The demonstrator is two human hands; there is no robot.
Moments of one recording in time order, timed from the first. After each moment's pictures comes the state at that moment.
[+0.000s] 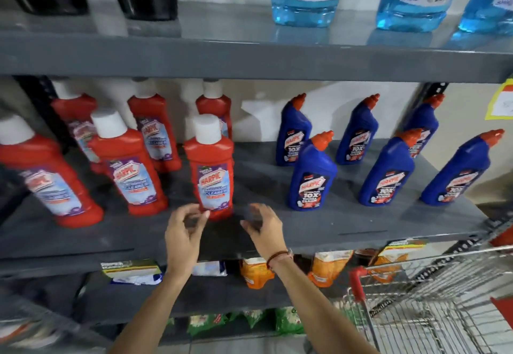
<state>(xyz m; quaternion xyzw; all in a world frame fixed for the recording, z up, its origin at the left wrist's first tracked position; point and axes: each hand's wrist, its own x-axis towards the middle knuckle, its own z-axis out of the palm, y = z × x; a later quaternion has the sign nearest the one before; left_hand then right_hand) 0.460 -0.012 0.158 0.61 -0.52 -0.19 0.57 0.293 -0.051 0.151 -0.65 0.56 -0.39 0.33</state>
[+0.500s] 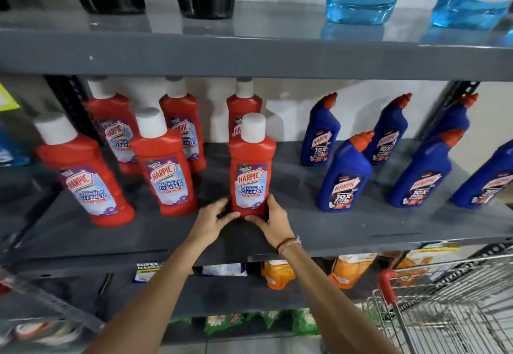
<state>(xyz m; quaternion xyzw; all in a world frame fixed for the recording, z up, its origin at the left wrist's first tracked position) 0.515 -0.066 0.147 0.59 -0.63 -0.34 0.37 0.344 -0.072 0.154 -0.66 0.51 -0.37 0.41</state>
